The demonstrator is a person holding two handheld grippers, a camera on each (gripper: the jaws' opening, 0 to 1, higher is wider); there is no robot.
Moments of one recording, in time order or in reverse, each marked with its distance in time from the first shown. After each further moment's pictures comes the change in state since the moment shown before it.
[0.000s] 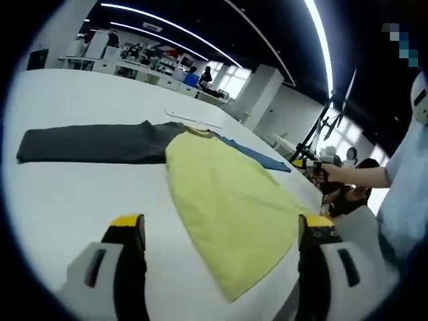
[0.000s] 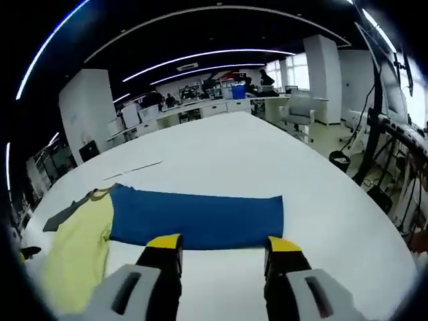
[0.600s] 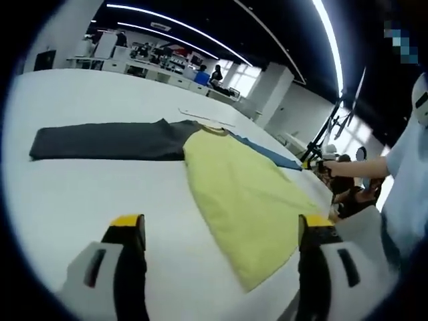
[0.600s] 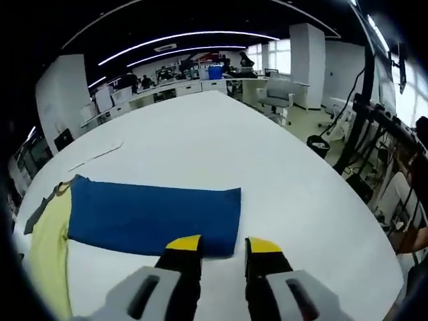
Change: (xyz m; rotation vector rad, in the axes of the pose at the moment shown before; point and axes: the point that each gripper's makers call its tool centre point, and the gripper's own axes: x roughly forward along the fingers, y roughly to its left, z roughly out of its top) left arm -0.016 0.029 -0.006 -0.008 0.041 0.122; right arm 0.028 -0.035 -0.011 0.004 0.129 -0.082
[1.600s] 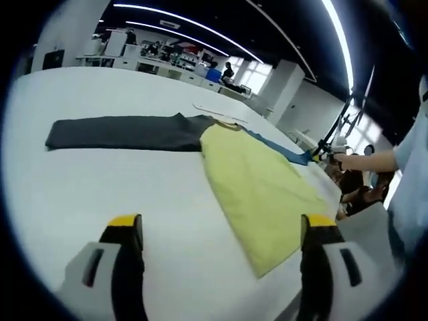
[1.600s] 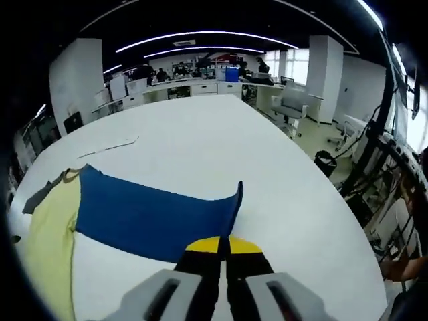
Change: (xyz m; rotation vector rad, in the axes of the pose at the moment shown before) left arm -0.015 0.006 -0.008 -0.003 -0.008 0.024; right arm -0.028 0.040 0.036 -0.180 -0.044 0.072
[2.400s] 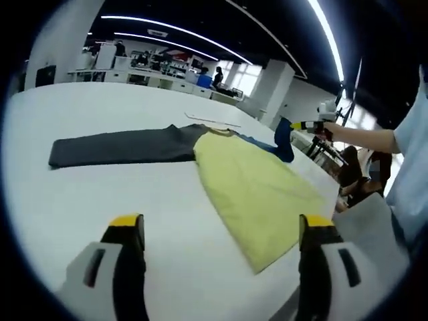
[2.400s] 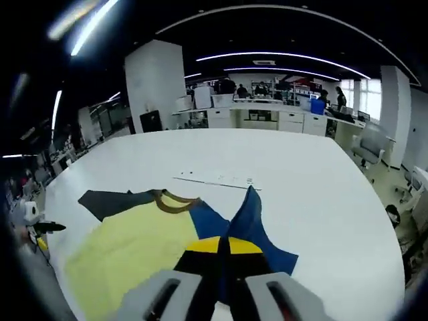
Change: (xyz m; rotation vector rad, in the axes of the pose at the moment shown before) left arm -0.014 -0.003 0.005 0.072 -0.032 -0.017; right arm -0.006 0.222 0.088 -0.183 -0.122 0.458
